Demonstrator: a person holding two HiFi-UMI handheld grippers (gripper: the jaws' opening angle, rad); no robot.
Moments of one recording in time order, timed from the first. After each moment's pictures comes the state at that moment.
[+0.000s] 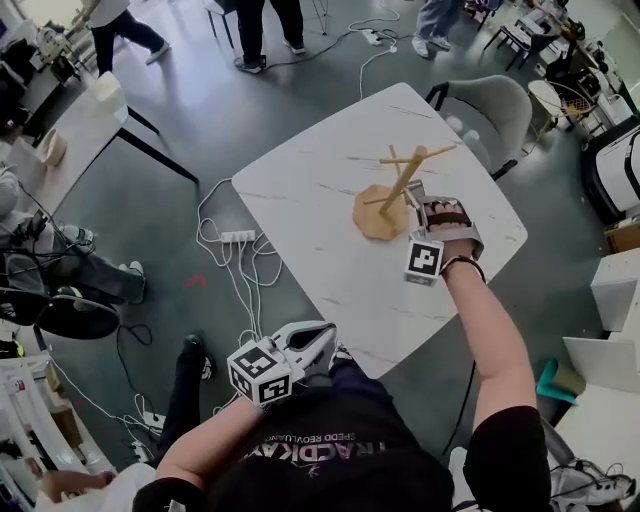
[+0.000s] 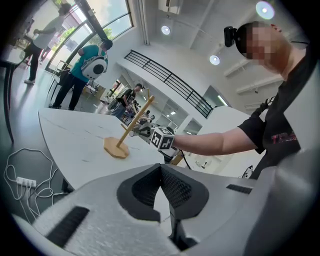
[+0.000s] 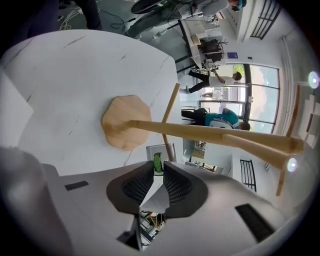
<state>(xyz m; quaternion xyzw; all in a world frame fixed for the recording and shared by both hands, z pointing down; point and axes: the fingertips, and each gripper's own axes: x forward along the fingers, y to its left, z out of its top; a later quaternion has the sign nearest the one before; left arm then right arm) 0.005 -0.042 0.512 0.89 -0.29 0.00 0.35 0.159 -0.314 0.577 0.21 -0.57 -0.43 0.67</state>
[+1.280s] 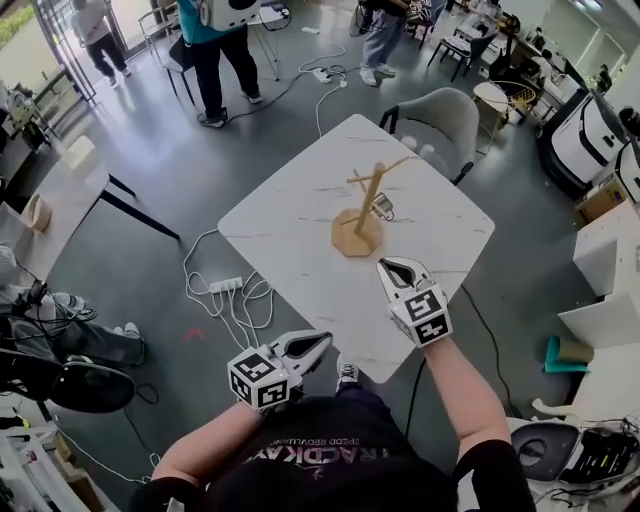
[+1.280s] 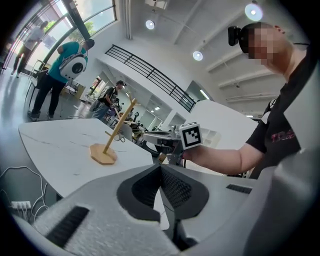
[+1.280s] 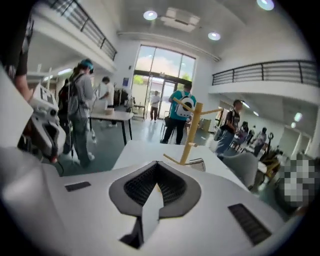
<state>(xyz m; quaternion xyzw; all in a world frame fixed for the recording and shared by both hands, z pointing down) -0.008 -0.032 0.478 0.93 -0.21 0.02 0.30 0.097 -0.169 0.472 0.44 -0.85 0.04 0.28</state>
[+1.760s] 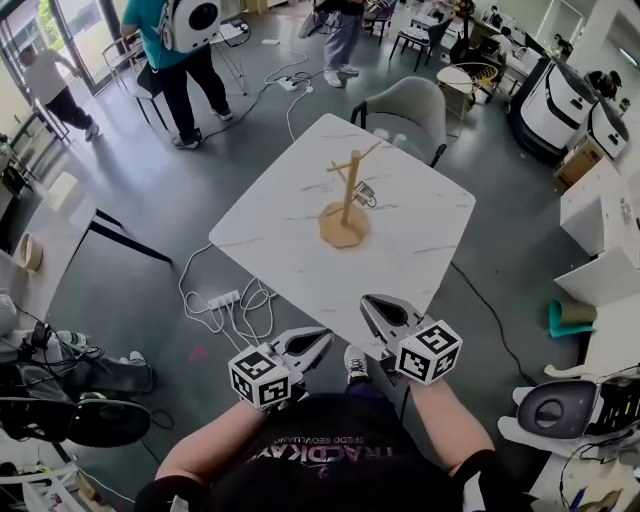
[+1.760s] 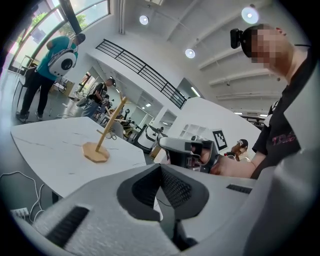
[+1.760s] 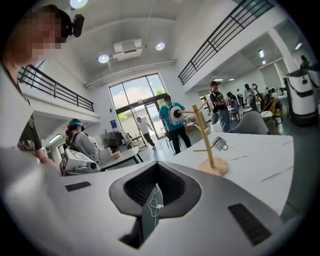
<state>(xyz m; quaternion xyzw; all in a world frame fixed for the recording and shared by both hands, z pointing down) -0.021 -0.008 0.471 0.95 -0.15 0.02 0.29 0.048 -0.052 0.439 0.46 -0.86 0.23 0.04</state>
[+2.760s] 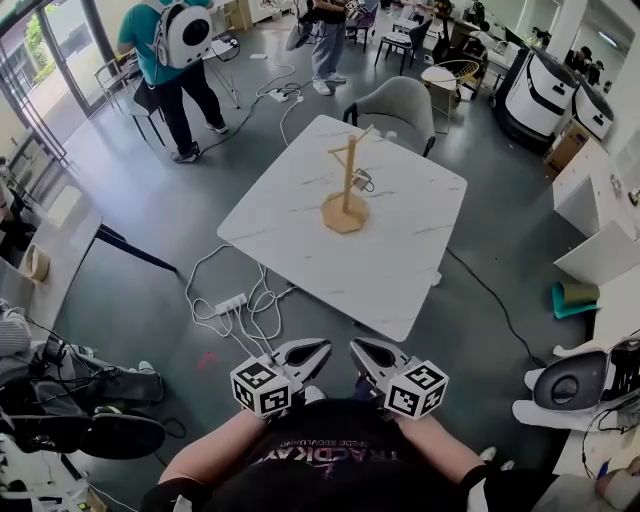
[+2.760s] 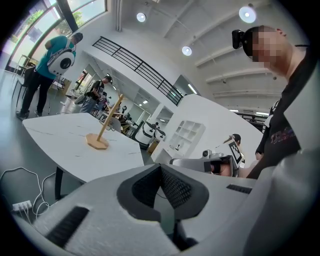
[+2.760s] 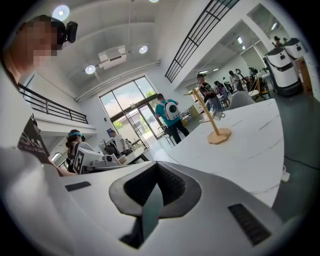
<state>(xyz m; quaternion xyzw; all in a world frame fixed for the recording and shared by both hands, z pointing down) -0.072 0.065 0.484 0.95 -0.12 0.04 0.29 -0.028 0.077 0.476 0.47 -0.82 0.31 -0.01</state>
